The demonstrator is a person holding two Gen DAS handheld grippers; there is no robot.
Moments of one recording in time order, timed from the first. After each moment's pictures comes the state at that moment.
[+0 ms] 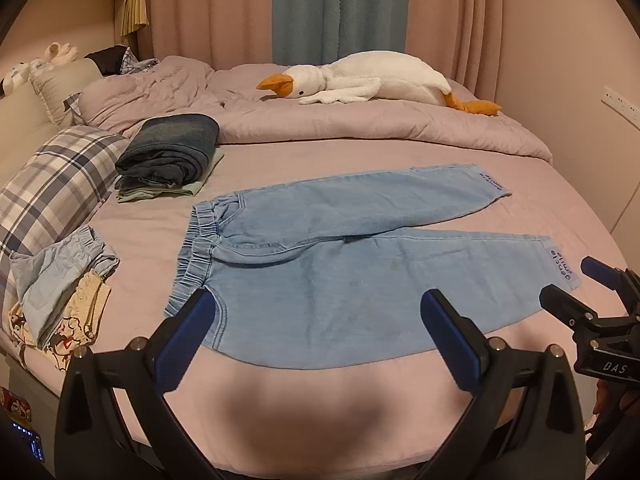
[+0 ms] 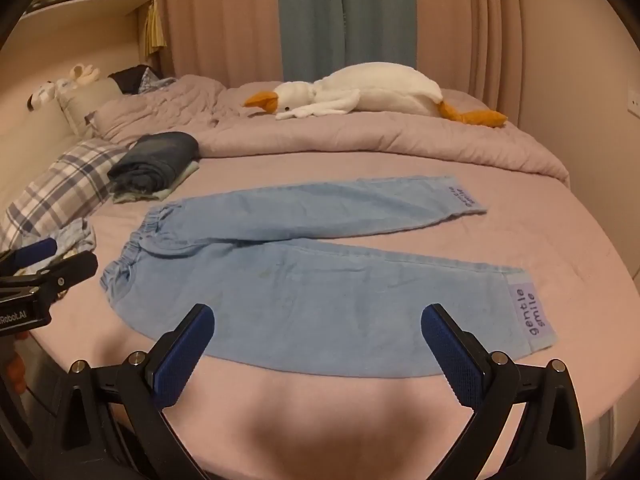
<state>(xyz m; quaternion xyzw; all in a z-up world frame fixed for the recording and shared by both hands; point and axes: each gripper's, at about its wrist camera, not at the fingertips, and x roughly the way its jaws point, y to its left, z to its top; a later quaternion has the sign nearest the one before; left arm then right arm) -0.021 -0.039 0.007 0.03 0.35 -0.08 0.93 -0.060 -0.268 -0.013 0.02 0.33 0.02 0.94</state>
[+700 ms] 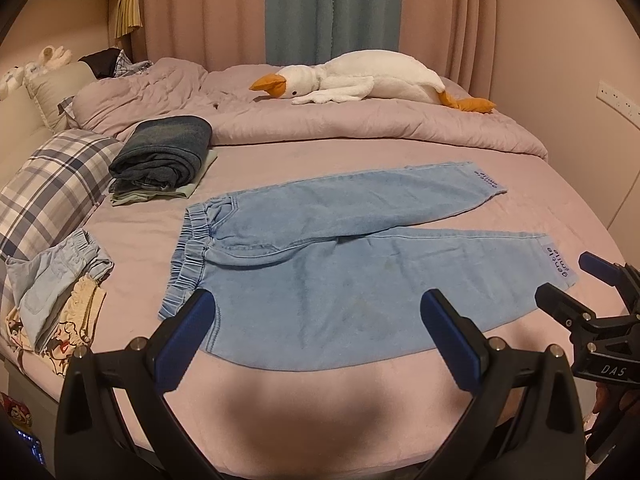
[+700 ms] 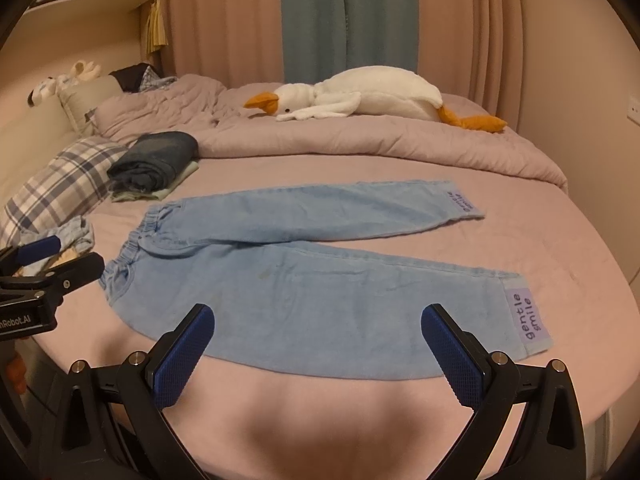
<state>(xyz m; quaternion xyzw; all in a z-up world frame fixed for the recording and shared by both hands) -0.020 -0.043 0.005 0.03 0.35 -0.09 0.93 -0.063 -0.261 -0.012 0.01 0.33 0.02 0.94</state>
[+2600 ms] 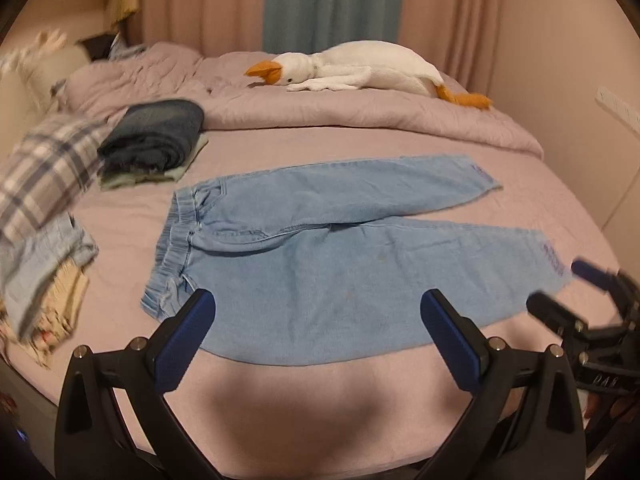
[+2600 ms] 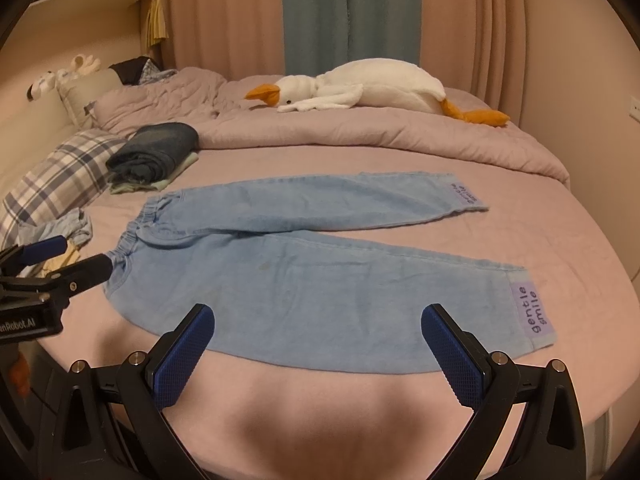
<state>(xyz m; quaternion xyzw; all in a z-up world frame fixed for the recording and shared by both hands) -0.010 -0.036 -0.015 -0.01 0.36 -0.10 0.93 -0.060 -0.258 -0.026 0.01 0.34 0.02 0.94</state>
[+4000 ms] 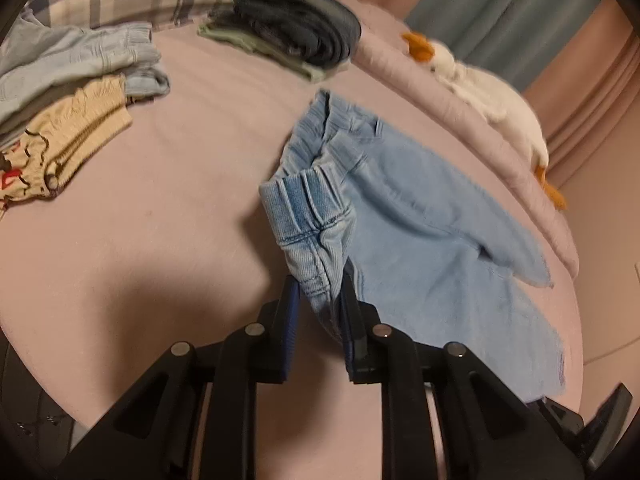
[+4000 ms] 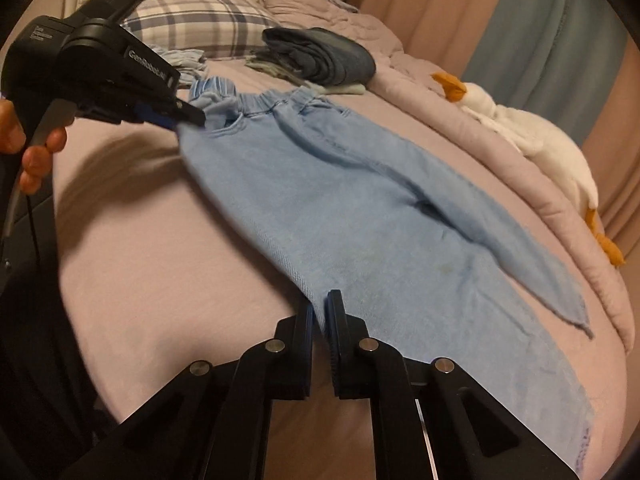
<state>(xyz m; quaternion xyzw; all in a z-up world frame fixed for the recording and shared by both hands) 0.048 0.116 -0.122 -0.24 0.43 0.00 0.87 -0.040 -0.119 -0.127 -0.25 0.33 0.22 0.88</state>
